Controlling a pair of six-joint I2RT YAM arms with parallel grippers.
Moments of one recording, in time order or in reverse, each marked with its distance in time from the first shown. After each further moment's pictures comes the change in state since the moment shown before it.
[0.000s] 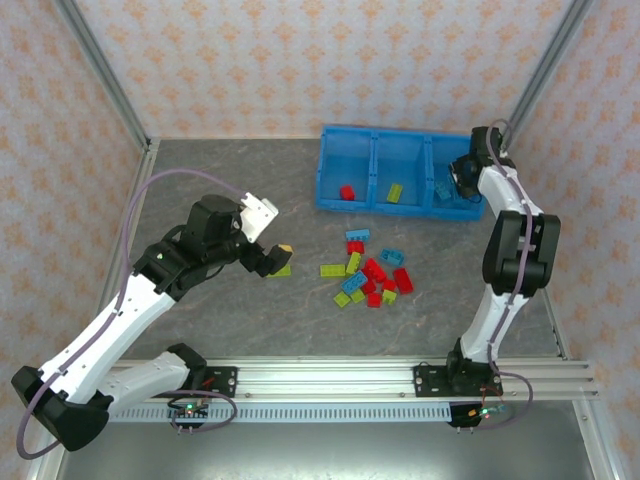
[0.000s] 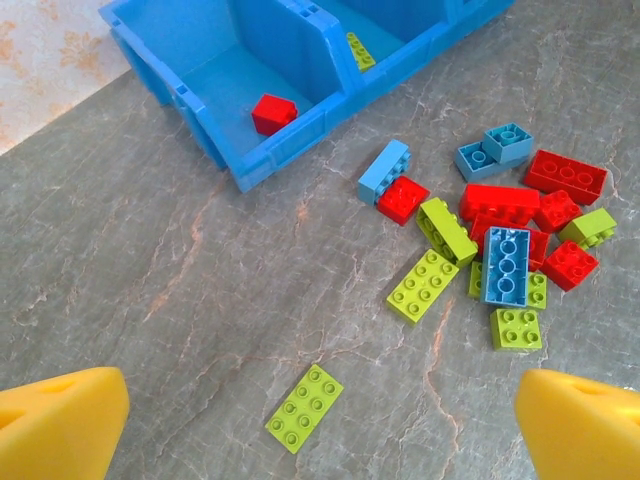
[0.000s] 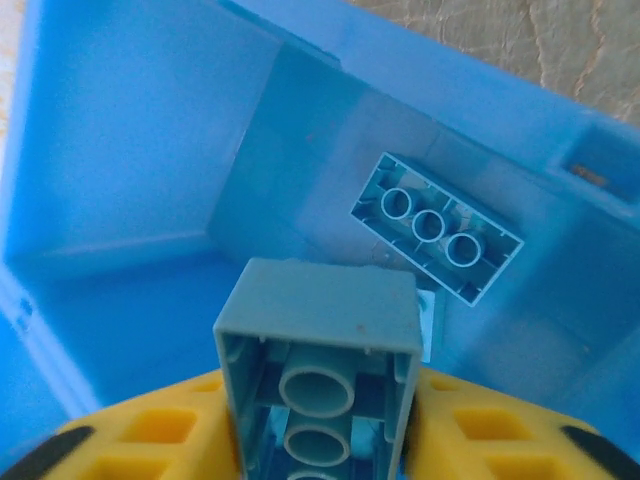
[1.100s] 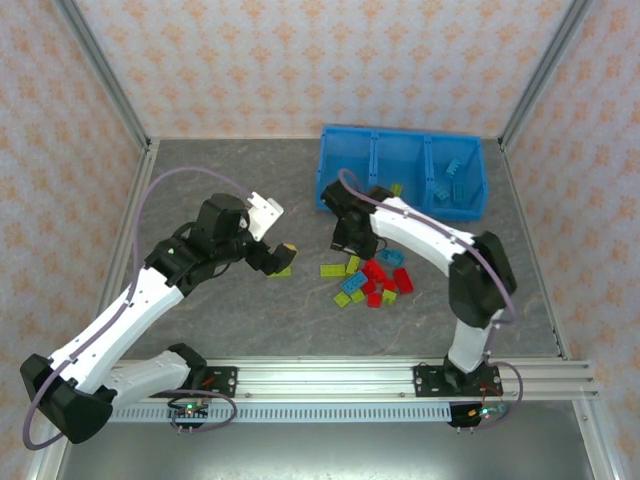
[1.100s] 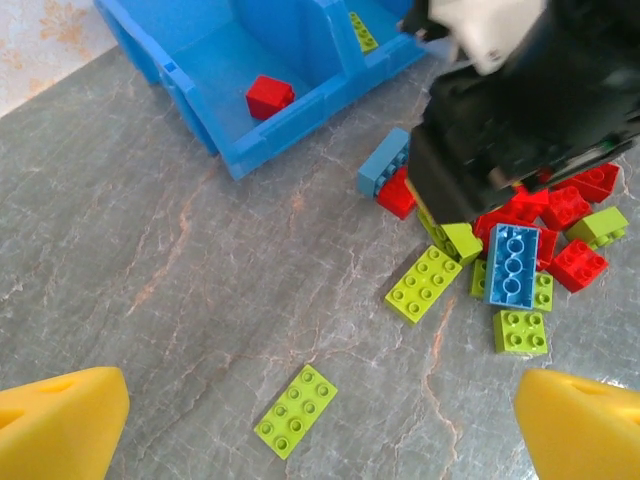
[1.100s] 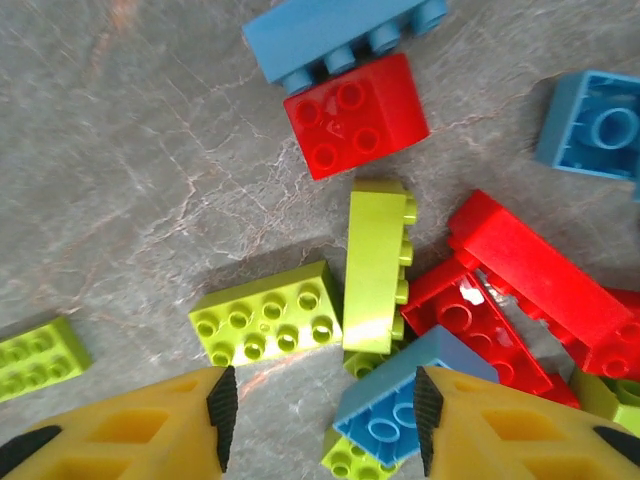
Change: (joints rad) left arm 0.000 0.045 -0.030 0.040 0.008 -0.017; right arm 0.838 -0.123 -0.080 -0.511 0.074 -0.061
